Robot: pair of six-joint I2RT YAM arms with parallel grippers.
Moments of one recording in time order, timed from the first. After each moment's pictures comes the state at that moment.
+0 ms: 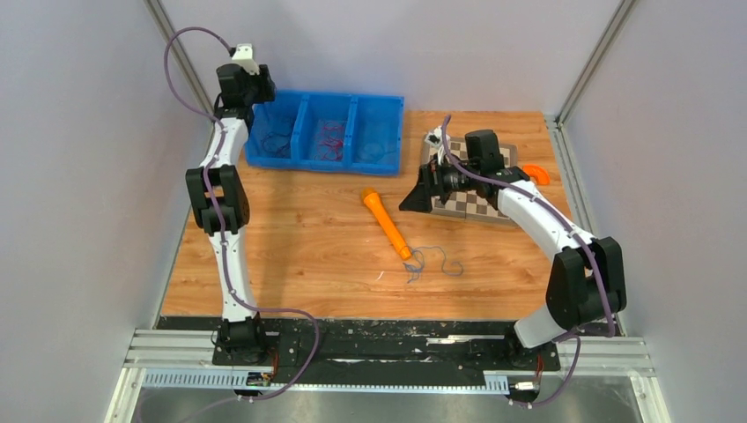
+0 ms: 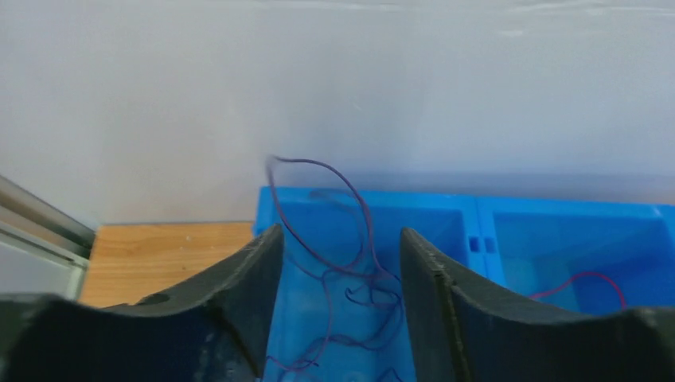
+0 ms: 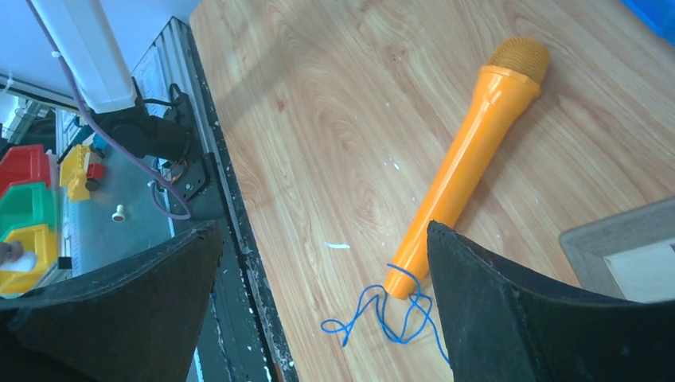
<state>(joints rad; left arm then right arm) 0.11 2.38 2.19 0.03 0.18 -0.04 0.32 1.52 1.17 -0.30 -0.94 0.06</state>
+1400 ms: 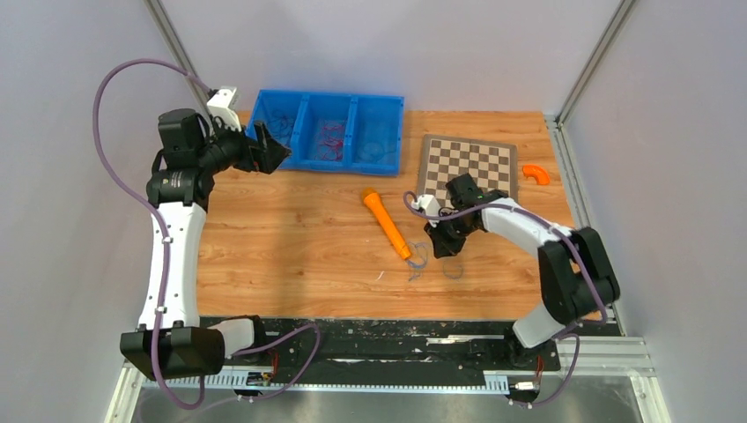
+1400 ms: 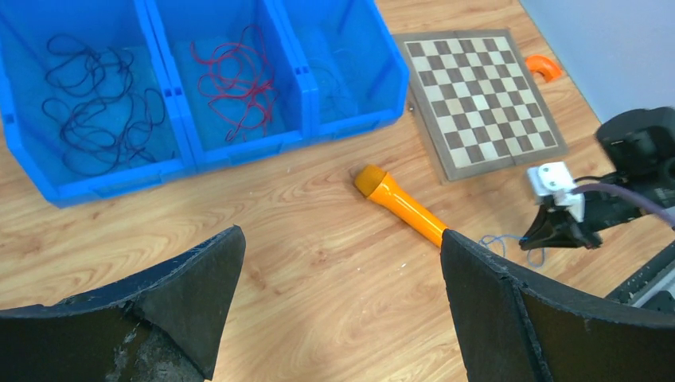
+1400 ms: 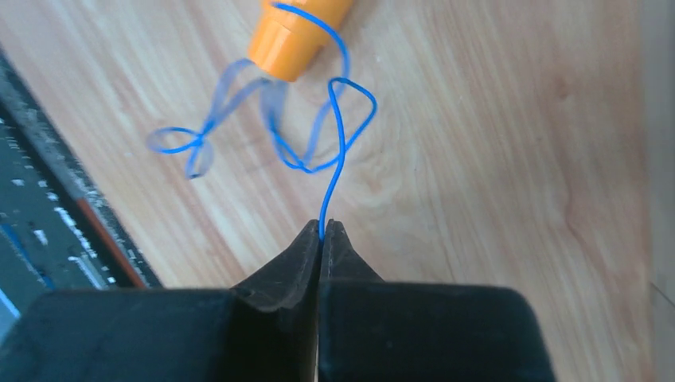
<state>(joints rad) 0.11 1.20 1.39 -0.61 0.64 -0.04 0.41 1.63 0.96 -0.64 -0.48 -0.56</state>
